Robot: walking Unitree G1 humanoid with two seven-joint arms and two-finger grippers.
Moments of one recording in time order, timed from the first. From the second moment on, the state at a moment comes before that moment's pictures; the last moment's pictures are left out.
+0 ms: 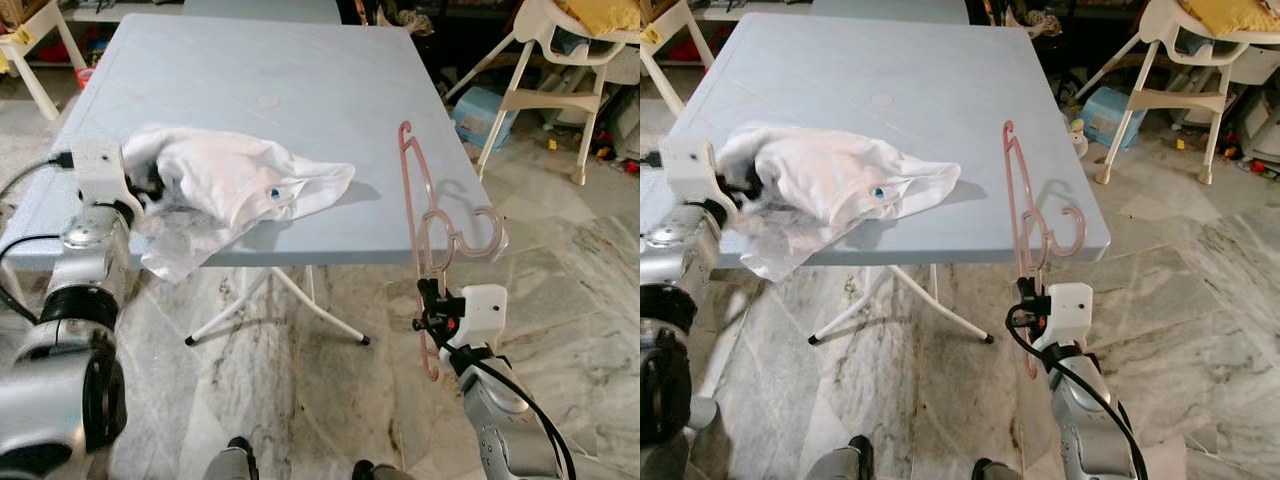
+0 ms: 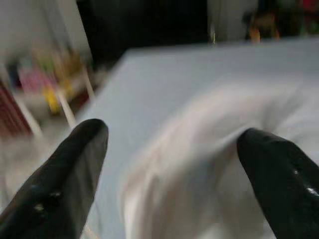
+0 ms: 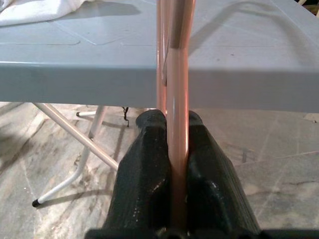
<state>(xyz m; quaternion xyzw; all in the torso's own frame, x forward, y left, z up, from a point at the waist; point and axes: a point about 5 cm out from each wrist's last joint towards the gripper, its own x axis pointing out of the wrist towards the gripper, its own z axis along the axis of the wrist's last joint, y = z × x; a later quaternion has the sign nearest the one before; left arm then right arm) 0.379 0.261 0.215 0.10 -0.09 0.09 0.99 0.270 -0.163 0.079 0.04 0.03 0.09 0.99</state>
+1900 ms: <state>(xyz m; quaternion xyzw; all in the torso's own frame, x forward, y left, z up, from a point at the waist) 0.338 0.203 0.124 0.07 0.05 0.06 0.99 0.269 -0.161 0.073 0.03 0.04 0.10 0.99</state>
